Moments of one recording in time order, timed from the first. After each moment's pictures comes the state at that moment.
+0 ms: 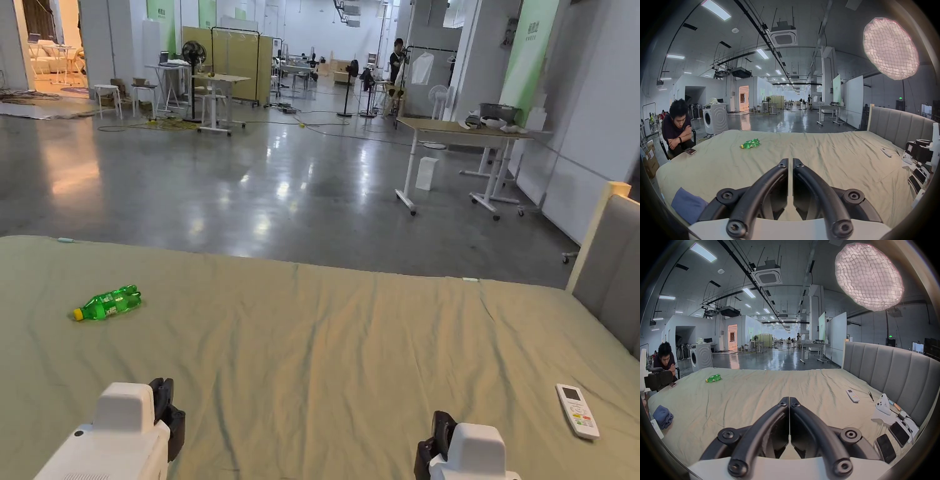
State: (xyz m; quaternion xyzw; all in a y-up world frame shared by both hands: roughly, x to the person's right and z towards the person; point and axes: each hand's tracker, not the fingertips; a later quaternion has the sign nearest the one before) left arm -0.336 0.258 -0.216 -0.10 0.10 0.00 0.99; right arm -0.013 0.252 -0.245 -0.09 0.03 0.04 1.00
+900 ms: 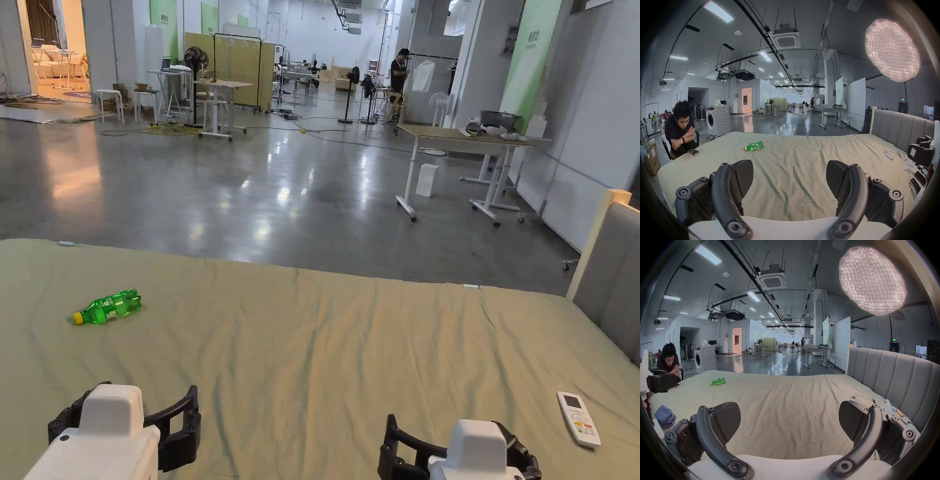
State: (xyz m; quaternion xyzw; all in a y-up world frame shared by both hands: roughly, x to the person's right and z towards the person) left arm -0.340 0.266 -0.209 -0.09 0.11 0.00 0.99; right arm -0.015 0.262 -0.245 -0.06 0.05 0.04 1.00
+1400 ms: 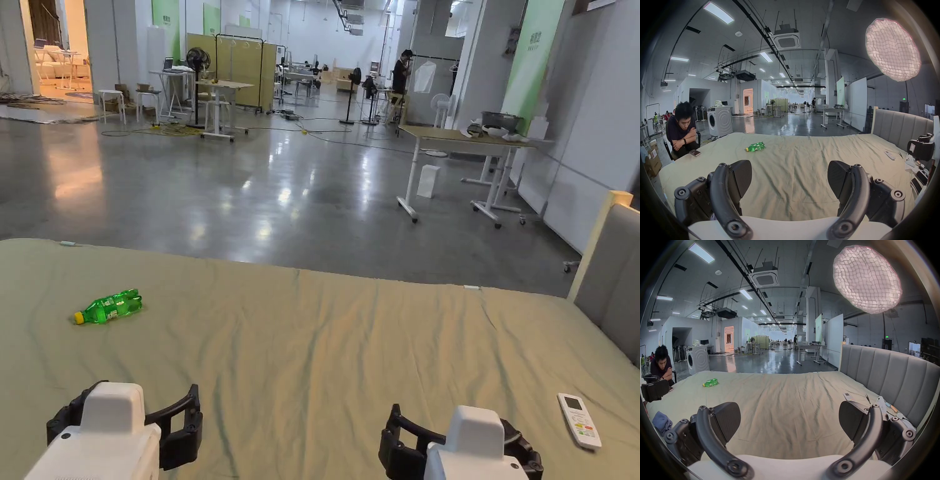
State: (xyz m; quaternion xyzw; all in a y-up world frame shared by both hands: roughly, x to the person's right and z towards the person) left arm -0.342 0.266 -0.211 -0.09 0.12 0.00 0.99; right arm -0.027 0.274 -0.253 -0.09 0.00 0.04 1.00
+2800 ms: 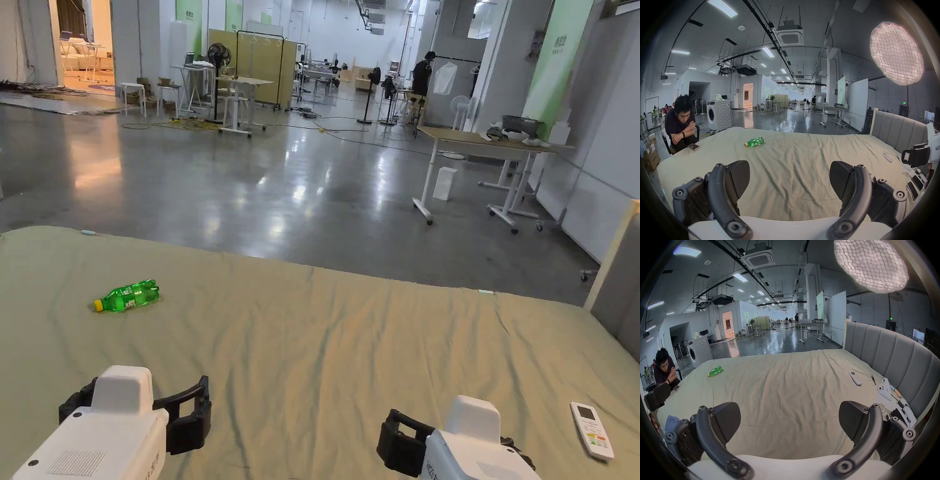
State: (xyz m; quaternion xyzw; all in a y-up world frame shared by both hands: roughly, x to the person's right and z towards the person) left arm -0.354 0.267 -0.211 -0.11 0.11 0.02 0.99; right arm -0.032 0.284 -0.269 -0.21 0.02 0.00 0.98
